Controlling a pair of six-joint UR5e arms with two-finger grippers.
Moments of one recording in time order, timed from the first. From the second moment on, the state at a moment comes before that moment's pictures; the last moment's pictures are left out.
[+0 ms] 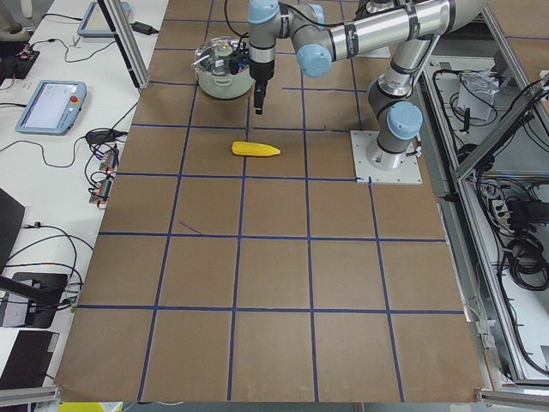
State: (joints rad) left arm -1.35 -1.57 -1.86 -1.23 1.63 0.31; right arm 1.63 -1.46 1.44 -1.59 -1.58 -0.11
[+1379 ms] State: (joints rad) left arm -1.33 -1.84 -2.07 -0.74 1.55 0.33; right arm 1.70 -1.23 1.23 -1.65 -1.54 0.09
